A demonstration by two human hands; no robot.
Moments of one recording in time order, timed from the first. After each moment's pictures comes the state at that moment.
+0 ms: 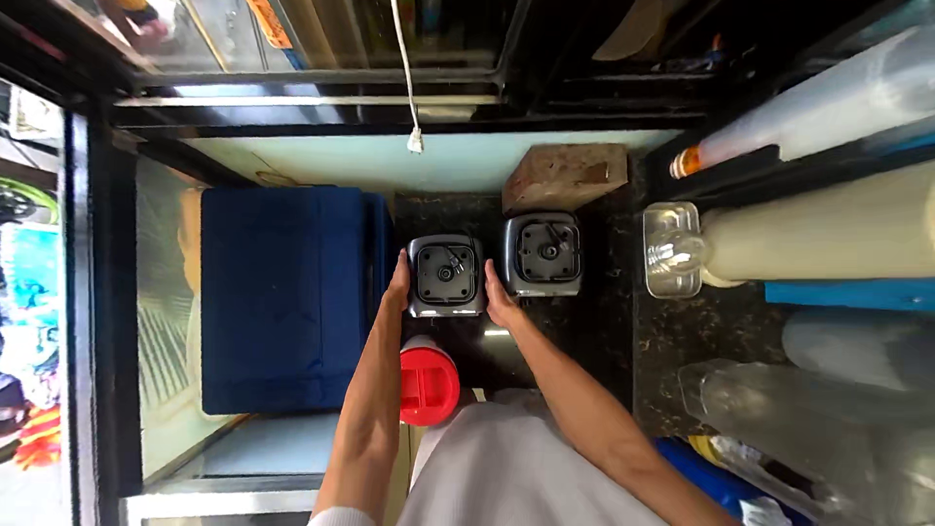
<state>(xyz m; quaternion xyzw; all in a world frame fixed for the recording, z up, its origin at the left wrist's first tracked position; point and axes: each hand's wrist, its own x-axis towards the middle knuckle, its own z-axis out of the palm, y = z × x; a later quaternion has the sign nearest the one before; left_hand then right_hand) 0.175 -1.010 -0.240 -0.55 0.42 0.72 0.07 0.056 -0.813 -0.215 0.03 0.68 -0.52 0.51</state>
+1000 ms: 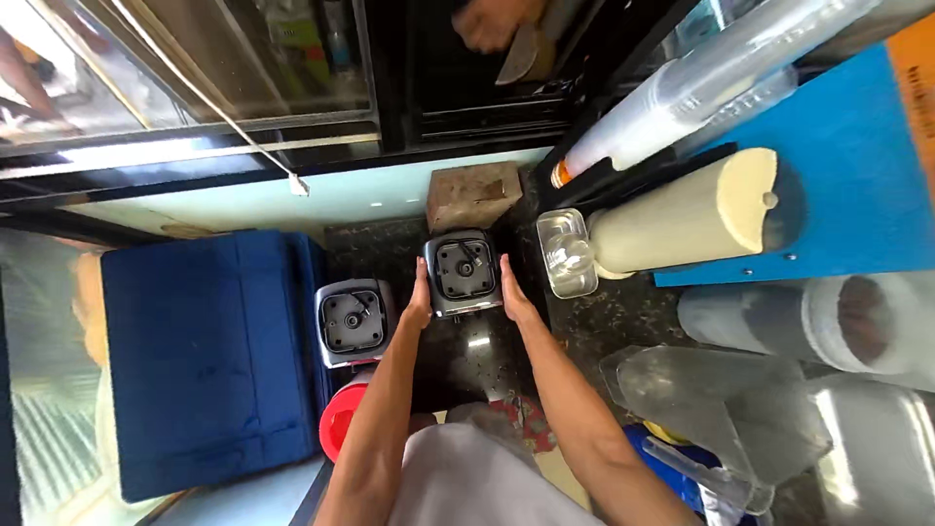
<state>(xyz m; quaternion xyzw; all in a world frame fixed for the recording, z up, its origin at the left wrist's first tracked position) 0.041 -0.864 -0.205 -0.41 0.46 0.79 0.07 -0.082 -0.687 -0.189 0.09 0.76 -0.52 0.39</state>
